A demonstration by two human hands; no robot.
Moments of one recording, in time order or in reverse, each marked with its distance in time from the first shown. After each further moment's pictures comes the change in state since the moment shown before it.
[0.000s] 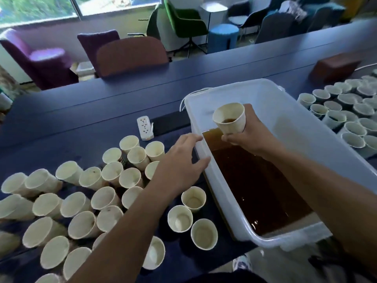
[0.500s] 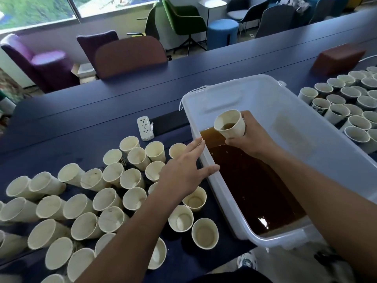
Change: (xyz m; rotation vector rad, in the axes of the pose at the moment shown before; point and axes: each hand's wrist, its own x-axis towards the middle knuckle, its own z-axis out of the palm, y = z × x) left_hand 0.007 -0.007 0.024 0.145 -0.147 -0.064; right_hand 0.001 0.037 0.003 -0.068 0.014 0.077
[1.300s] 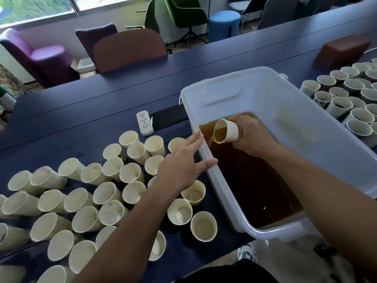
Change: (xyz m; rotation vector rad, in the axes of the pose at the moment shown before) left_hand 0.001 0.001 0.002 0.011 -0.031 -0.019; right_hand 0.001 0.019 0.003 -0.390 -0.032 -0.122
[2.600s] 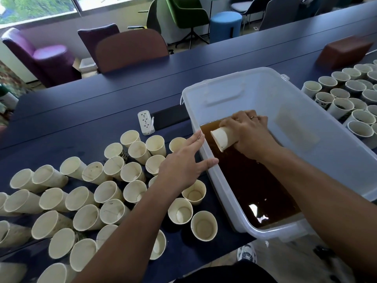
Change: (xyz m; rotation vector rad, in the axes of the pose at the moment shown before) left_hand -0.004 0.002 -0.002 -0.041 -0.001 -0.010; right_hand -0.009 -0.020 -0.005 -0.365 0.020 -0.145
